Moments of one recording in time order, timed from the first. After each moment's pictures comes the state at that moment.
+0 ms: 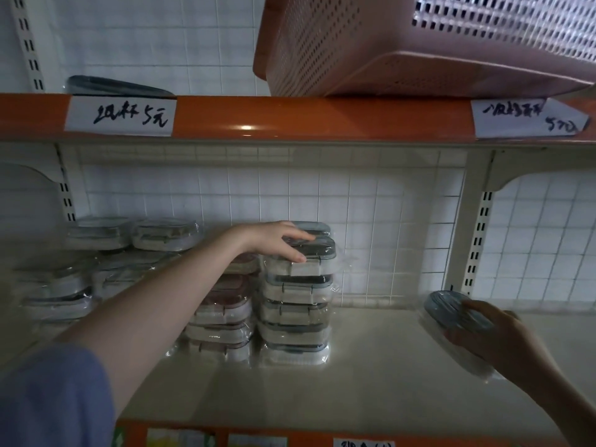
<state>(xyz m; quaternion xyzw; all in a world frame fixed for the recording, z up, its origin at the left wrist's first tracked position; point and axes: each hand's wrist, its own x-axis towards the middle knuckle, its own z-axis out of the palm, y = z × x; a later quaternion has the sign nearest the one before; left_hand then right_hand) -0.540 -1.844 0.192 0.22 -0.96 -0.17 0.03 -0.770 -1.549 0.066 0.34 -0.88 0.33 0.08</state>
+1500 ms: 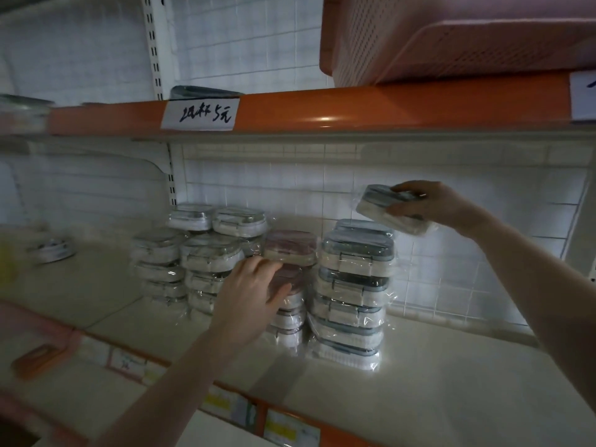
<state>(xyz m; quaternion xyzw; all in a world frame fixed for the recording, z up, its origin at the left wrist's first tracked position) -0.431 -1.769 0.085 0.42 -0.80 0.15 0.39 -0.746 -1.744 0.222 0.64 -0.65 0.41 -0.09</state>
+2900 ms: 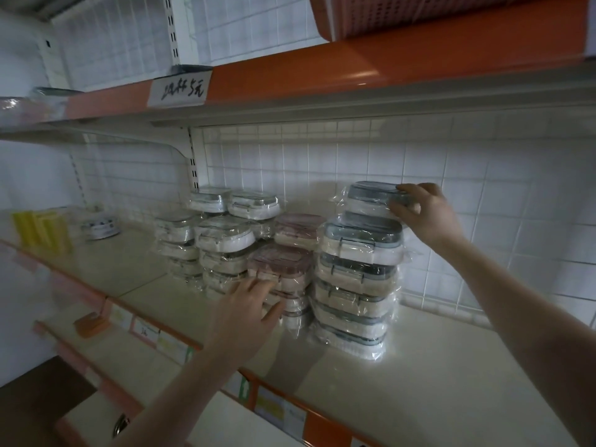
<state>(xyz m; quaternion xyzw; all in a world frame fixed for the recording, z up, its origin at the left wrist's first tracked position) -0.439 -1.741 0.043 0.51 -0.78 0.10 0.34 -0.759 -1.794 0.148 0.64 -0.61 0.46 0.08</state>
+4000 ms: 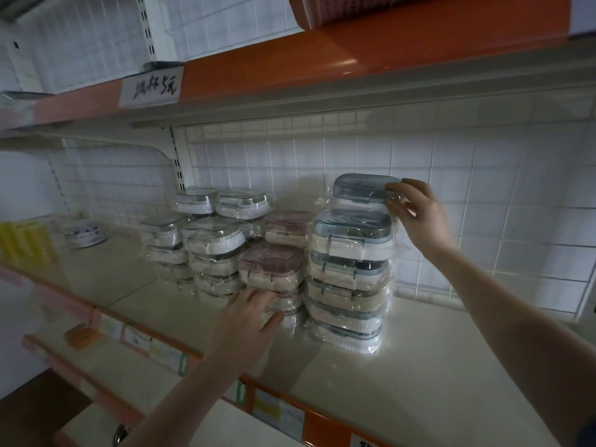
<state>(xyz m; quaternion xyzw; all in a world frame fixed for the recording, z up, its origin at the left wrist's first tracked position) -0.443 -1.744 0.032 0.51 -0.80 0.04 0.32 -0.765 -1.800 0.119 0.64 -0.50 0.58 0.05</state>
